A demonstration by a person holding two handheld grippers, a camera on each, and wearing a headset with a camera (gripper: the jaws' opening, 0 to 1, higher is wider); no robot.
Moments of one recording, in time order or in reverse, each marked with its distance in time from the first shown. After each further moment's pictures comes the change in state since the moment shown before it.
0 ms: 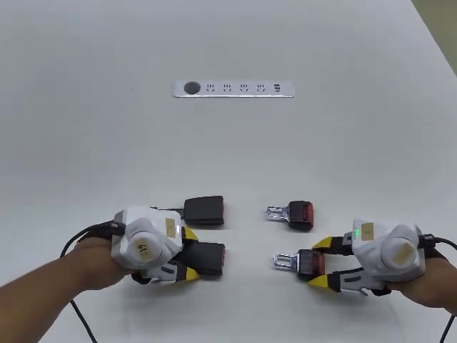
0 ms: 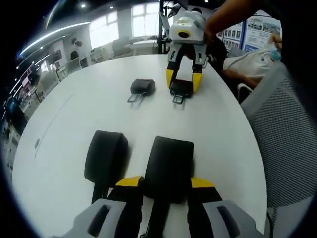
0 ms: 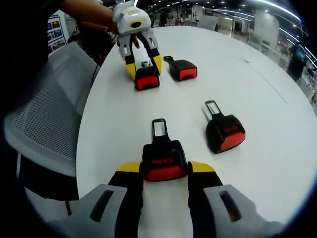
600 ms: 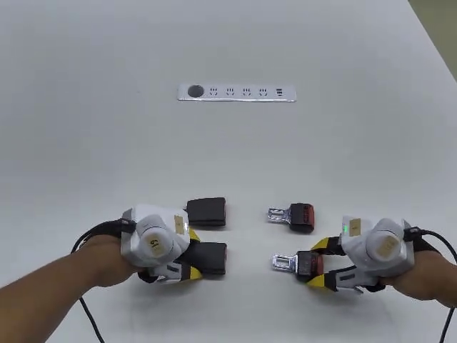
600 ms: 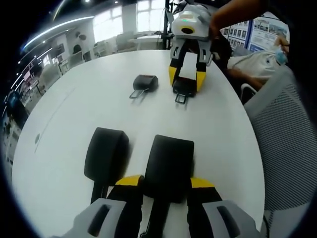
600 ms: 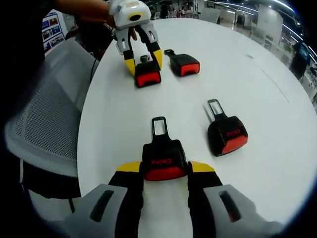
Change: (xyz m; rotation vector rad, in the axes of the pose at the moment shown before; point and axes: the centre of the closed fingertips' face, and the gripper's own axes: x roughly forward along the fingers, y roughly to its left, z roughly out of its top) left arm 0.000 0.001 0.001 -0.033 0.042 0.007; right arm 0.002 -0.004 -0.006 -0.002 0.079 0.016
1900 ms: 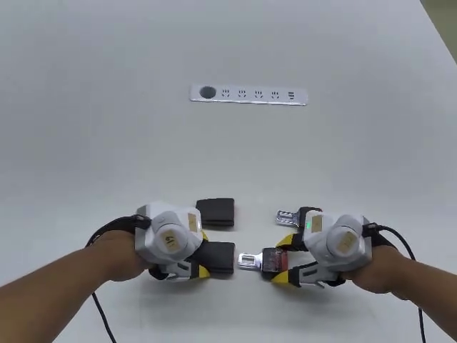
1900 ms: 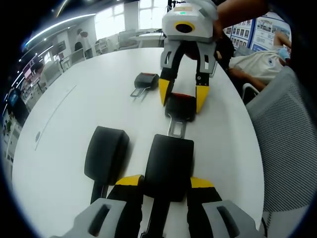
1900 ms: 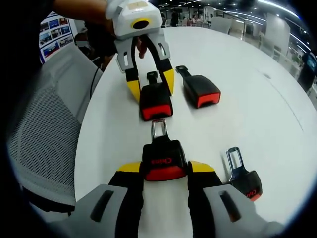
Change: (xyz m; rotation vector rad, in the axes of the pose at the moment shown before) left arm -0.002 0.001 0.003 -0.018 0.023 0.009; right arm 0.044 0.010 0.065 -0.071 -0.076 0.062
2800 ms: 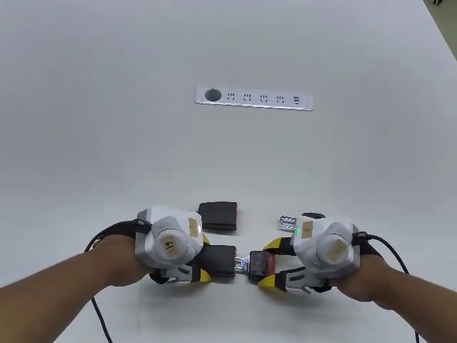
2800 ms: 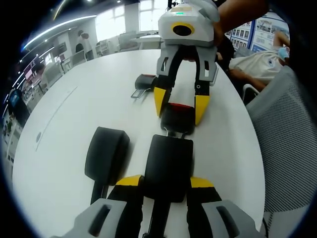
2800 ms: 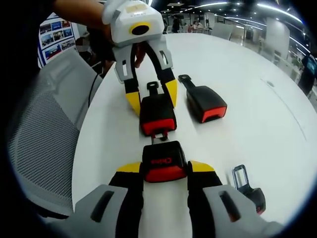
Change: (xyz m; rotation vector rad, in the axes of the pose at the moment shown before) left arm 0.000 -0.001 0.001 0.004 -0.014 0.008; right arm 0.014 0.005 0.019 -0.013 -0.058 0.001
